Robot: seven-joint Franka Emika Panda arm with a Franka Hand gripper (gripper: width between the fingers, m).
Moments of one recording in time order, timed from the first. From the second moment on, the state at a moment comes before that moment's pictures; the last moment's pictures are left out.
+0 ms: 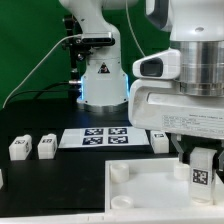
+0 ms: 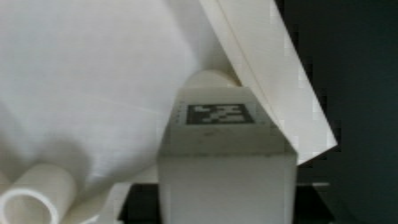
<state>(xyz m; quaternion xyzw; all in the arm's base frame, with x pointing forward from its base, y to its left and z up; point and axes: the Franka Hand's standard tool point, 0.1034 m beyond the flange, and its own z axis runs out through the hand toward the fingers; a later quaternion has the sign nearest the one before) 0.636 0.117 0.085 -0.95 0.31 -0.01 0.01</state>
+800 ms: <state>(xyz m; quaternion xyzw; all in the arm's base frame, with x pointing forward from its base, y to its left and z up) 0.627 0.114 0.082 -0.67 0.74 -0.03 0.04</state>
